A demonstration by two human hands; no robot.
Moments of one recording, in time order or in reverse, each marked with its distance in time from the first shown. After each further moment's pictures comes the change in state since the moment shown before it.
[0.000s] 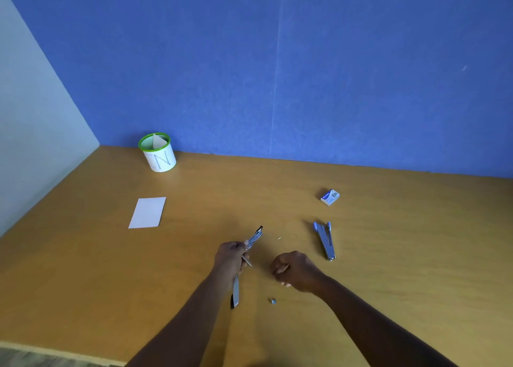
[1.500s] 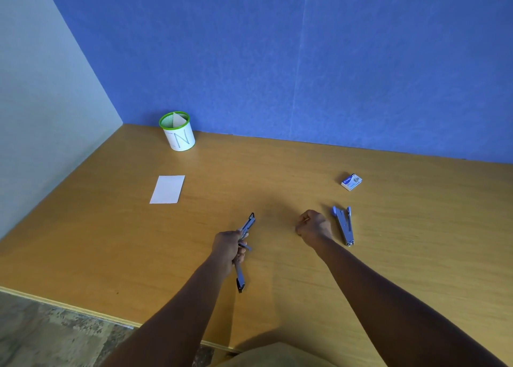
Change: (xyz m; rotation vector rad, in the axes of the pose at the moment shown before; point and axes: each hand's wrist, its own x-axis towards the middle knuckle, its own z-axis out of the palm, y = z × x) left_hand -0.007 -0.011 -0.025 -0.195 0.148 -0.215; right_hand 0.047 -0.006 -0.006 0.137 0.441 0.227
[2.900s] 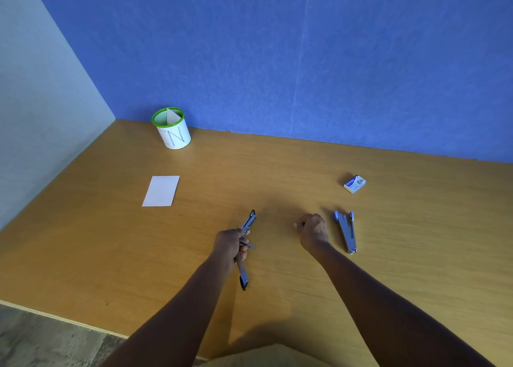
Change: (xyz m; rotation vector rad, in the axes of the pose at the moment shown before) left_hand 0.019 0.013 0.016 -0.053 0.003 -0.061; right_hand 0.025 0.002 0.009 -0.235 -0.005 -0.071
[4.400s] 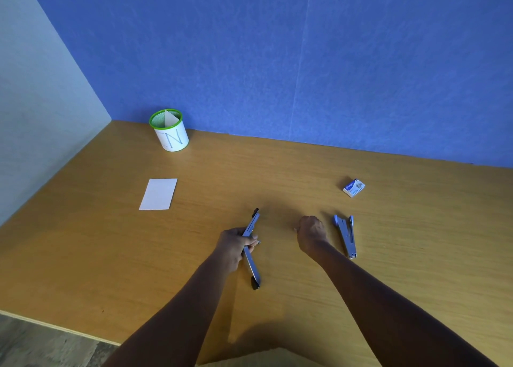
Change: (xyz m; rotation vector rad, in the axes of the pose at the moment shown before) left_hand 0.011 0.004 0.003 0.073 -0.139 0.053; right_hand 0.004 -0.007 -0.003 -0.246 -0.042 -0.066
